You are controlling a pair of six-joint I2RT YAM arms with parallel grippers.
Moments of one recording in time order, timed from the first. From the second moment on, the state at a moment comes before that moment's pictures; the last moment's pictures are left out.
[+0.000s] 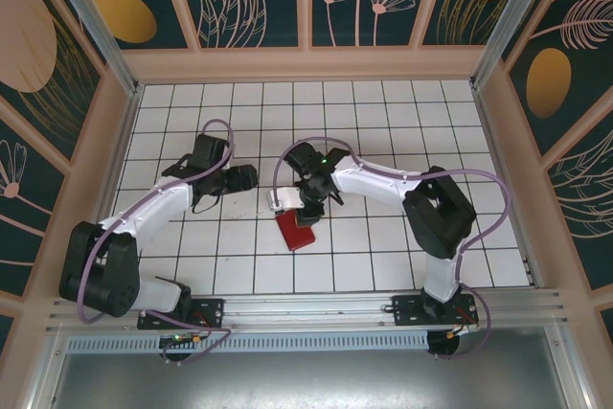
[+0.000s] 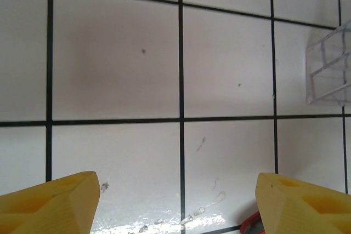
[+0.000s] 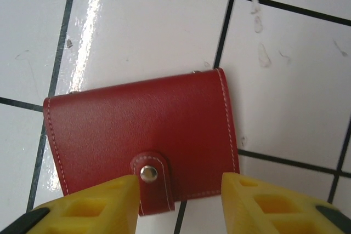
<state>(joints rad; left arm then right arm) -0.32 1.39 0.85 -0.43 0.14 -0.47 0.88 1.87 1.35 -0.76 -0.29 -0.97</state>
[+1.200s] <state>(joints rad) -0.32 1.47 0.92 -0.37 0.11 -0.45 0.90 1.94 1.34 -0.77 -0.23 -0.95</state>
